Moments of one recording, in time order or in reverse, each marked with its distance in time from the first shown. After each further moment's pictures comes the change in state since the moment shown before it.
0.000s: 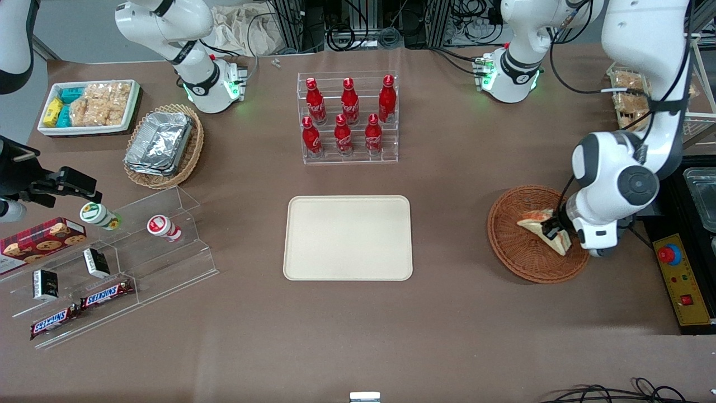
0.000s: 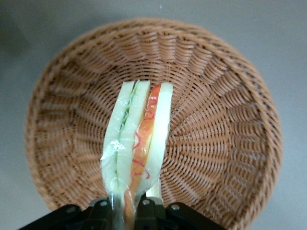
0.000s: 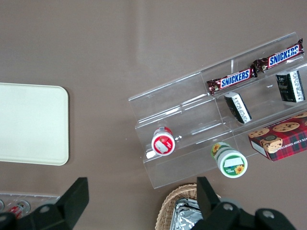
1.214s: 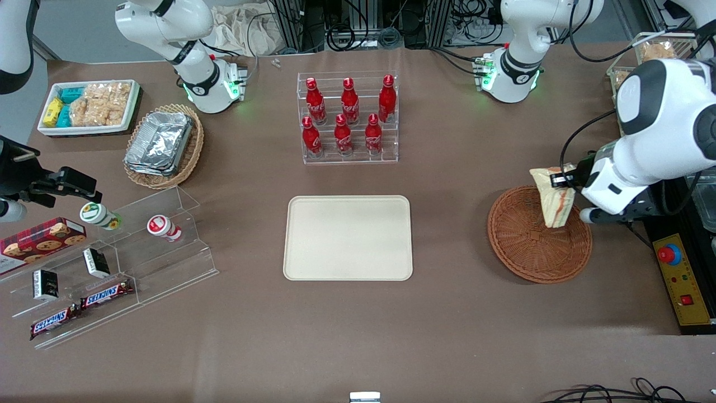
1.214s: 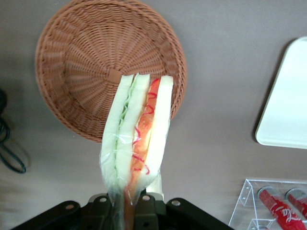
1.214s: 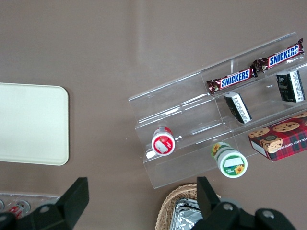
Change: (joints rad) arm -0.012 -0.156 -0.069 0.249 -0.111 -0.524 0.699
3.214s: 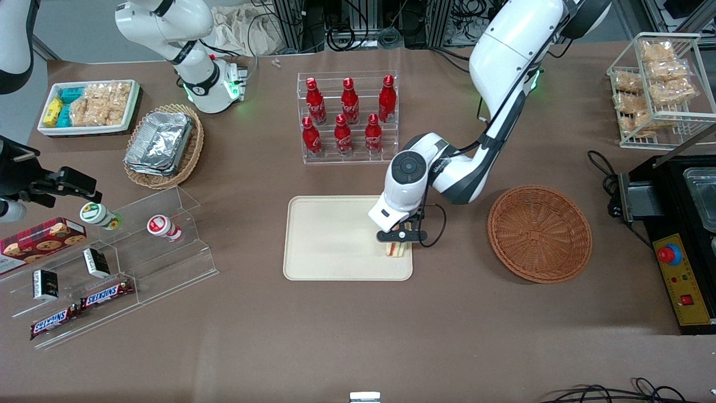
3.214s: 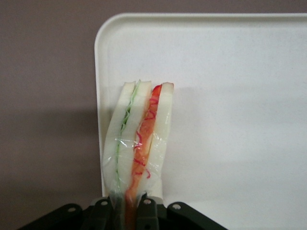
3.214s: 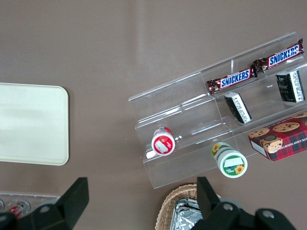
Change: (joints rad) arm -0.382 0.531 -0.206 0.109 0.313 0.652 -0.602
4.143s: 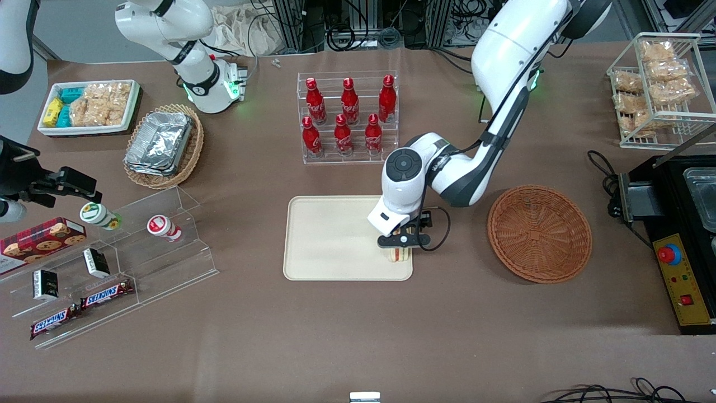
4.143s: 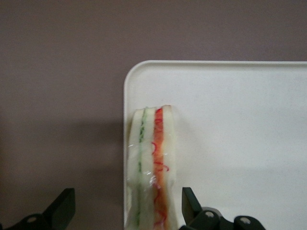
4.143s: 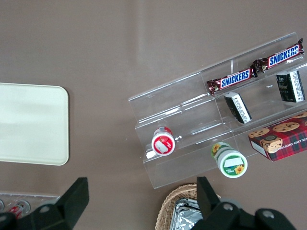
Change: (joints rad) arm 0.002 -0.032 0.006 0.100 0.059 -0.163 -0.062
